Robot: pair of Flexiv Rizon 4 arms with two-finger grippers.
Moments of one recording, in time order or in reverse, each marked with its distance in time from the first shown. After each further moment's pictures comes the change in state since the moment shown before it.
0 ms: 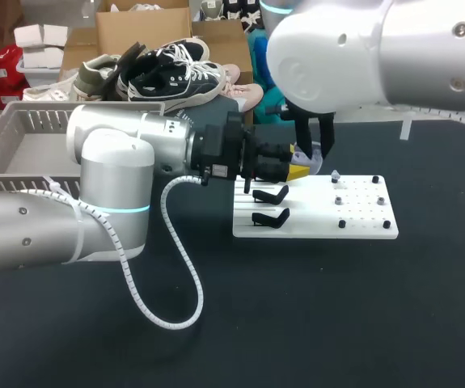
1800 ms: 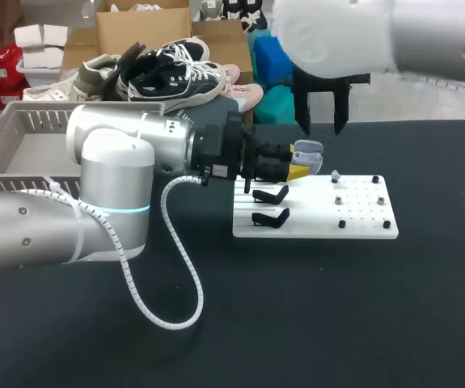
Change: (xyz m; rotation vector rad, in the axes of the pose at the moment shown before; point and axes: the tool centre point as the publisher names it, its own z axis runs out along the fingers) left arm -0.001 0.000 0.000 -0.001 0.000 0.000; right arm -0.020 -0.016 -0.035 -0.037 -0.020 0.086
